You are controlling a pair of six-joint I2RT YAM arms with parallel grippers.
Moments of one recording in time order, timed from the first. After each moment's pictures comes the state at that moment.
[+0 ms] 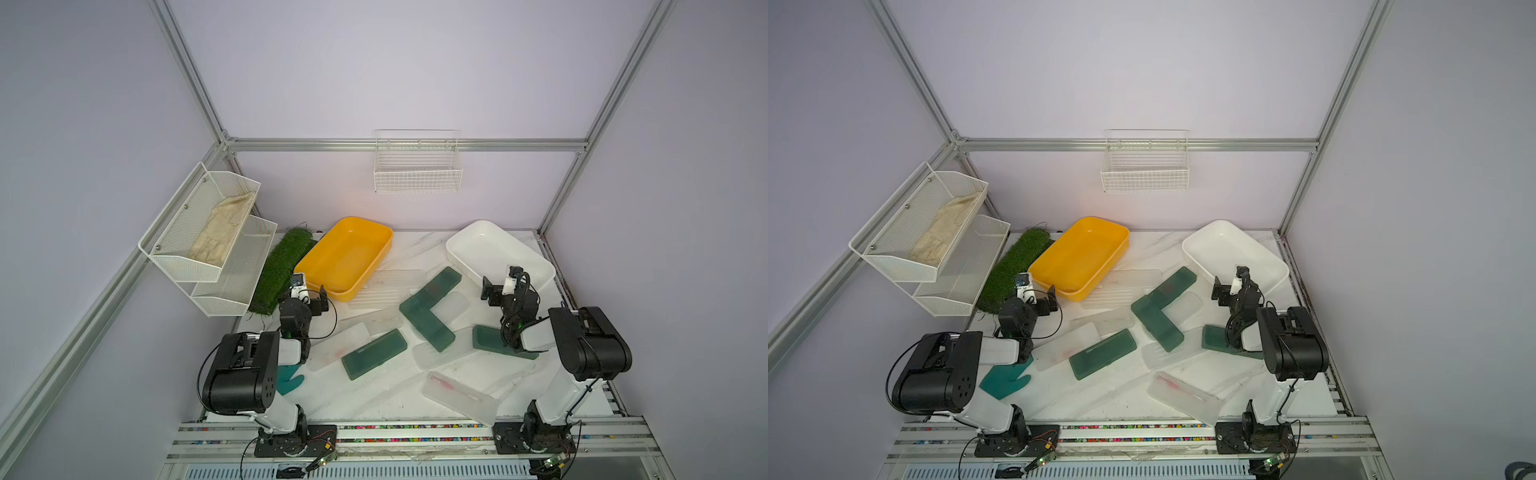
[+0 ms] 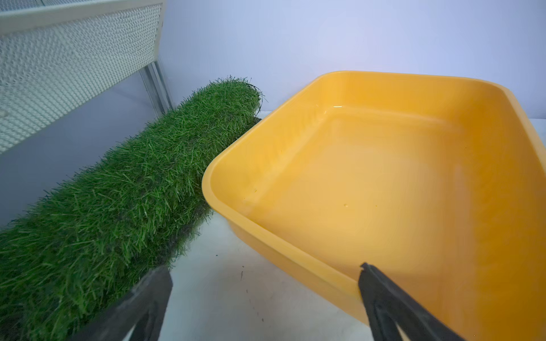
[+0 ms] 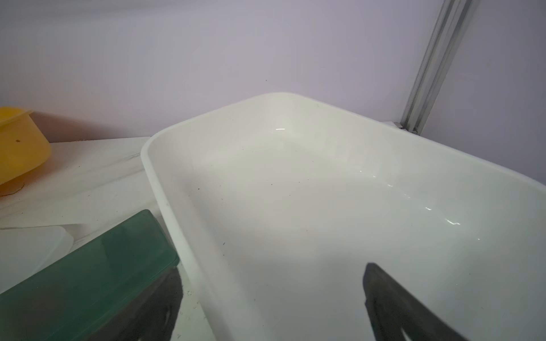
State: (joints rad) left arm 0.04 1.57 0.39 0.93 -0.08 0.01; right arm 0.00 1.76 0.47 1.10 0.04 0.06
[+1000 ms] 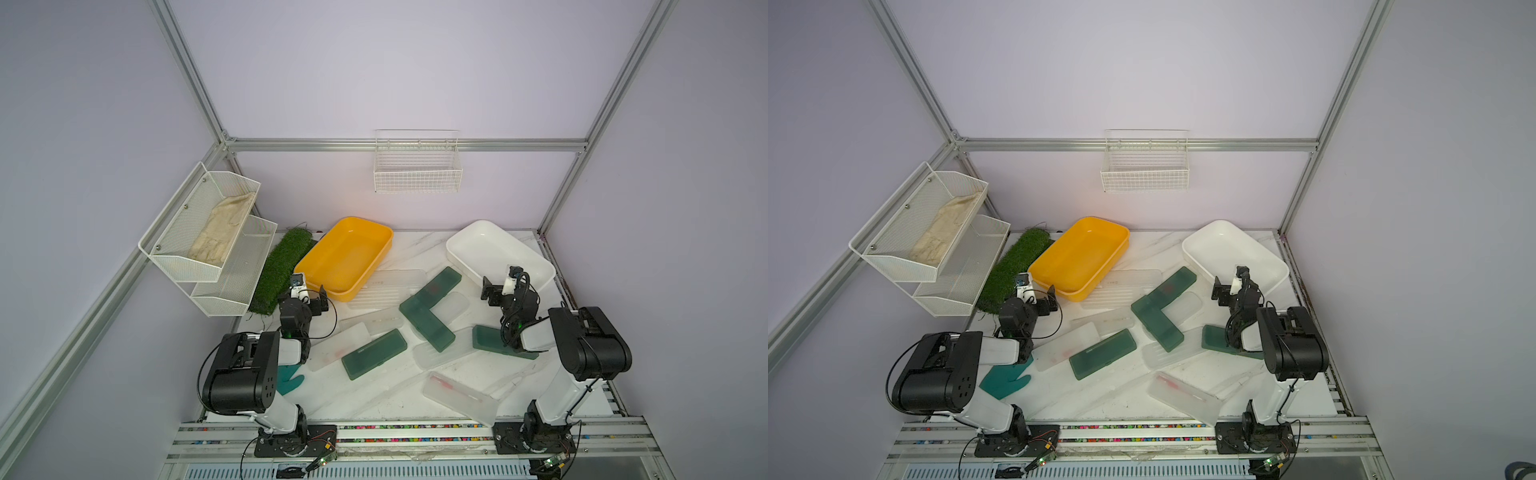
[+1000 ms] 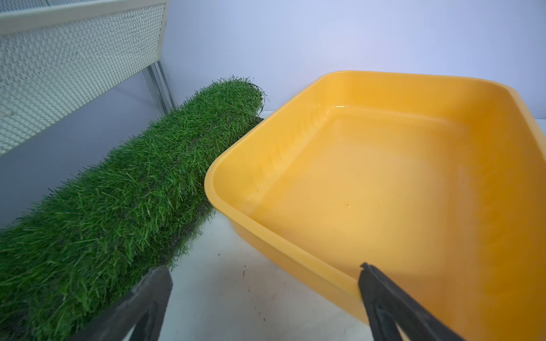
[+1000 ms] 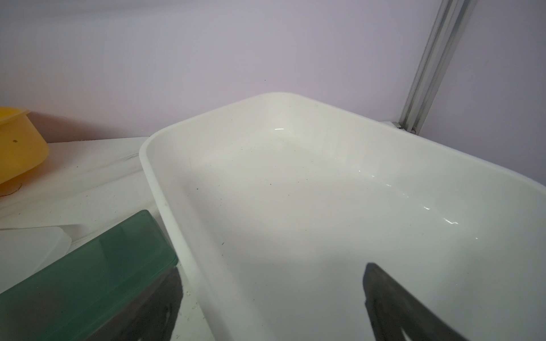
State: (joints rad) left arm 0.04 1.57 0.39 0.93 -0.10 0.01; right arm 0.01 1.76 0.47 1.10 0.05 0.06
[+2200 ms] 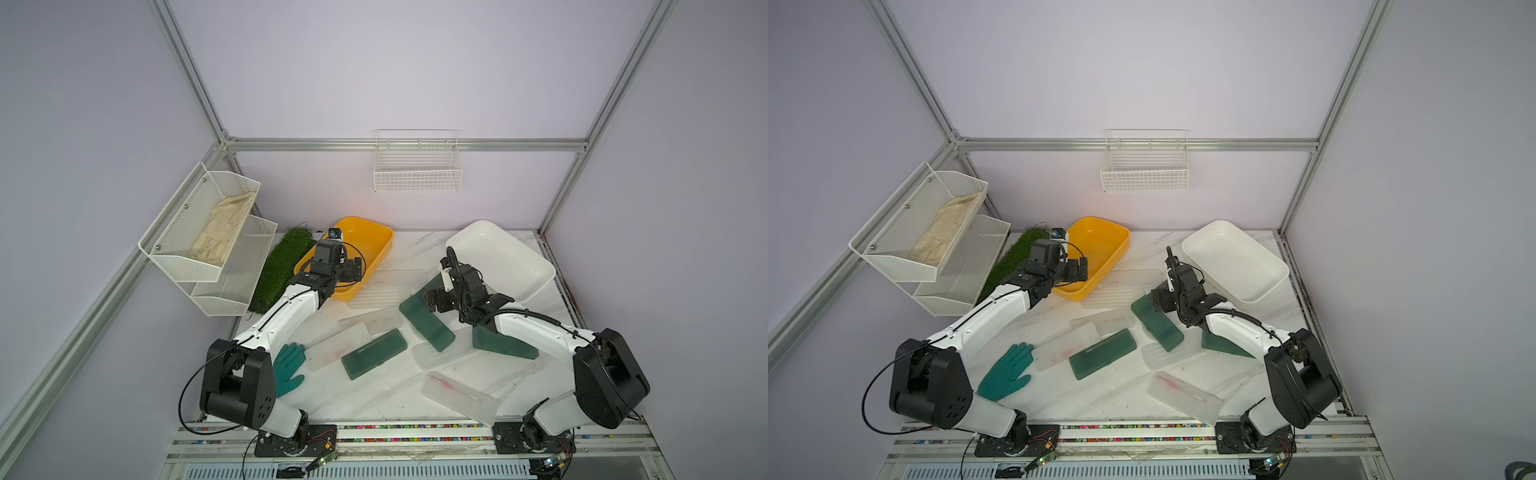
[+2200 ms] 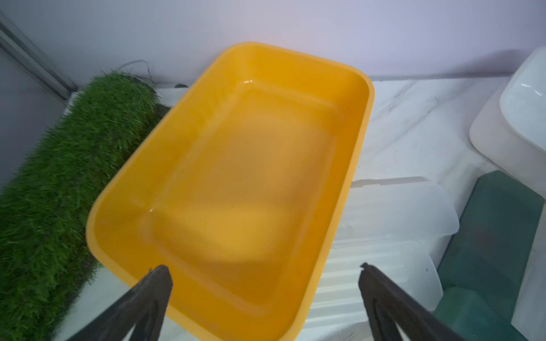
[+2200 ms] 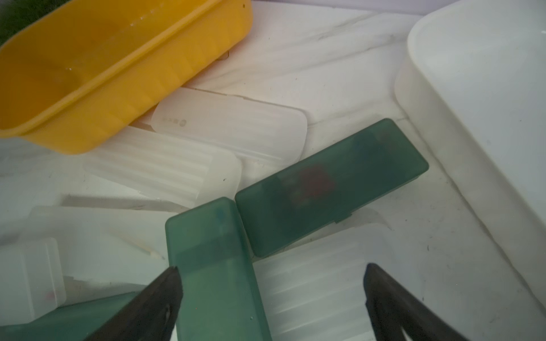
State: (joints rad) left arm -0.28 1.52 1.17 -0.32 -0.15 -0.17; right arm 0.55 1.53 0.96 -0.17 0.08 0.23
